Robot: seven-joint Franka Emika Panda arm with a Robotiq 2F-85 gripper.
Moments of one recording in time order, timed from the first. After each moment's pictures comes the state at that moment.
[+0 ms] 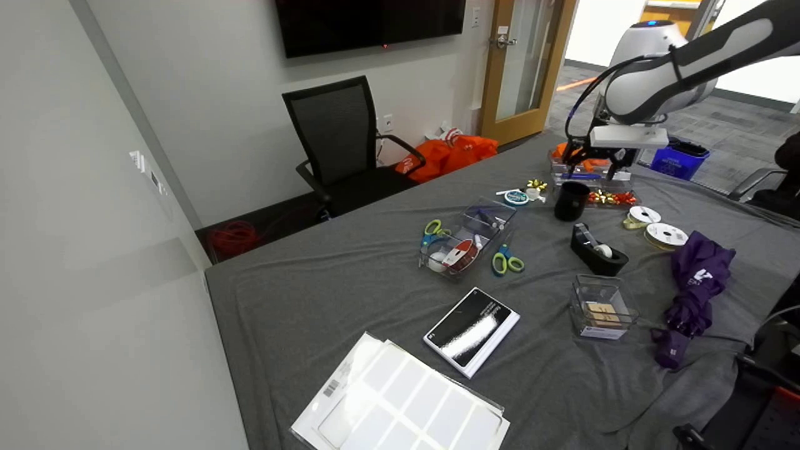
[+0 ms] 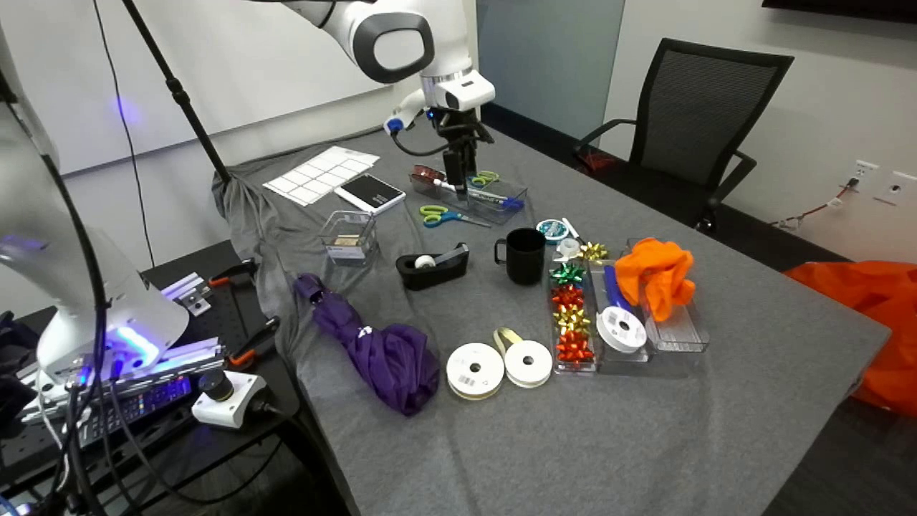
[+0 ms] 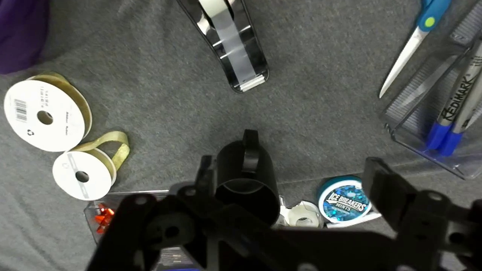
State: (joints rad) arm -0.11 0.37 -0.16 -1.91 -0.04 2.39 0.54
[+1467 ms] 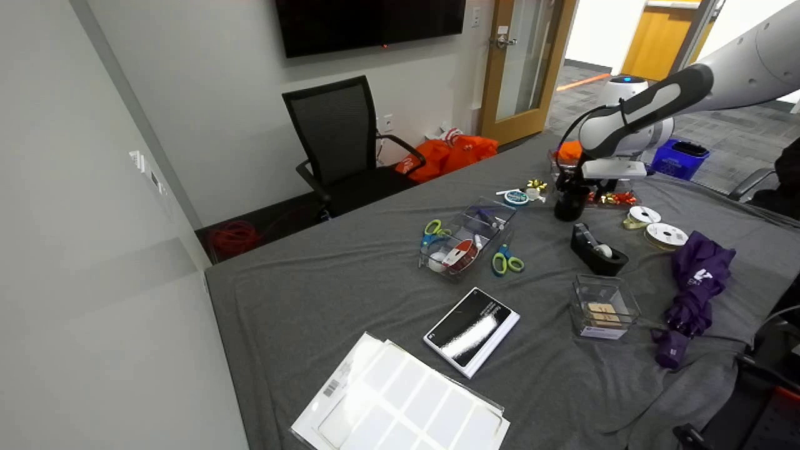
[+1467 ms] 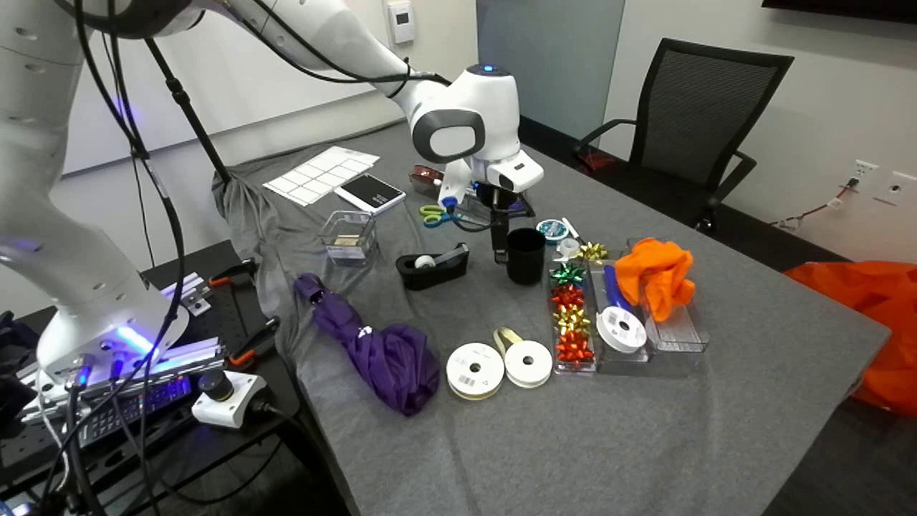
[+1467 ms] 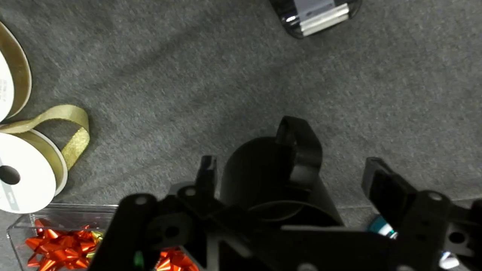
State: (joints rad) arm -0.19 0.73 -0.18 -1.65 0.11 2.45 0.27
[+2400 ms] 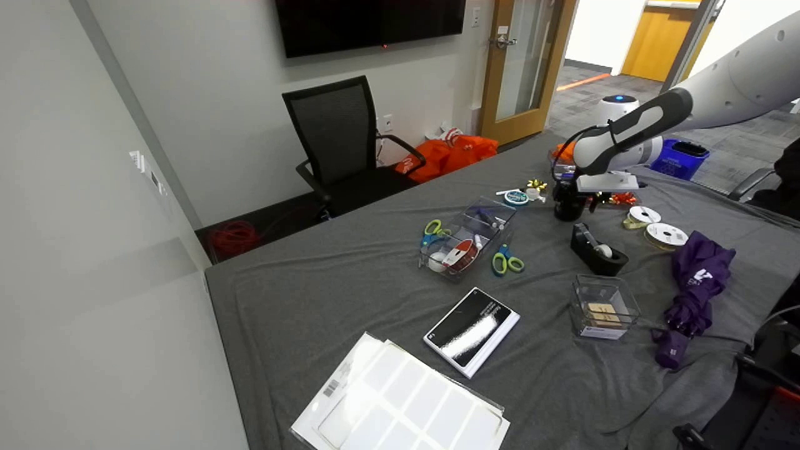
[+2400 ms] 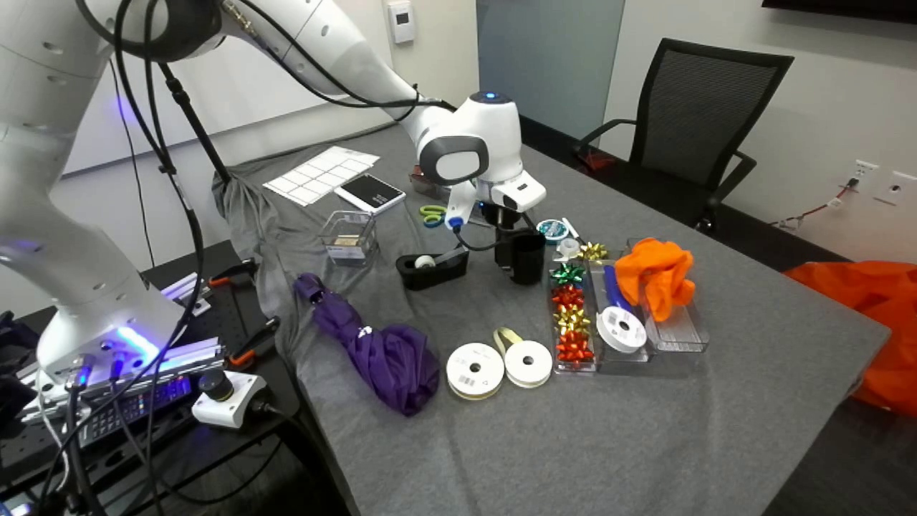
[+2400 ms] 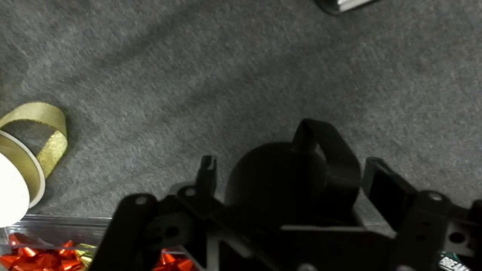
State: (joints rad) arm -0.19 0.83 -0.19 -1.61 0.11 2.52 0.27
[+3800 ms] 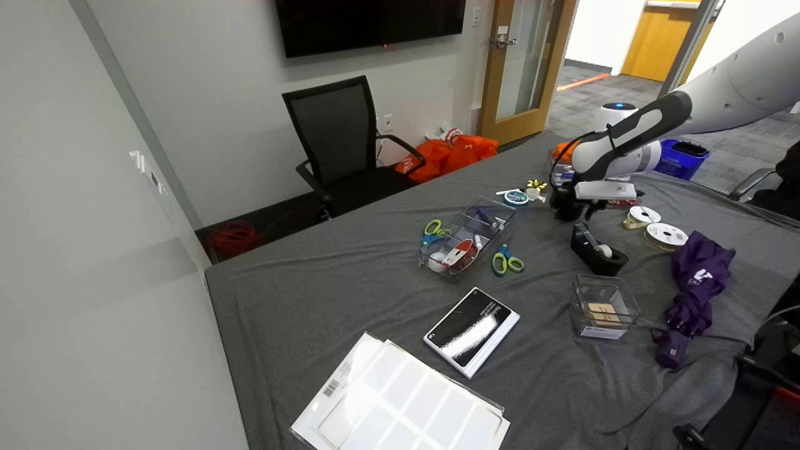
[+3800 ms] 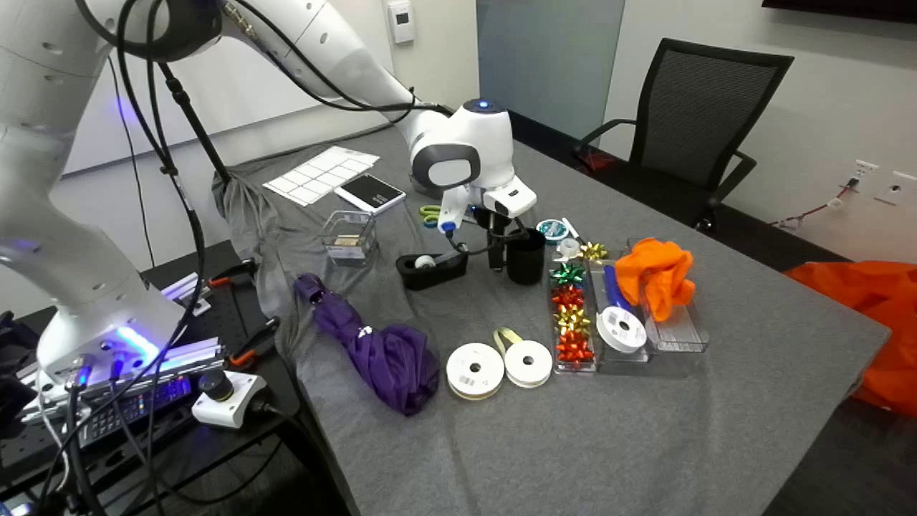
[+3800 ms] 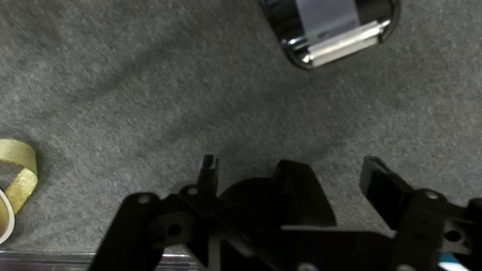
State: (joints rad) arm -0.20 0.82 -0.16 -1.66 0.15 2.55 0.24
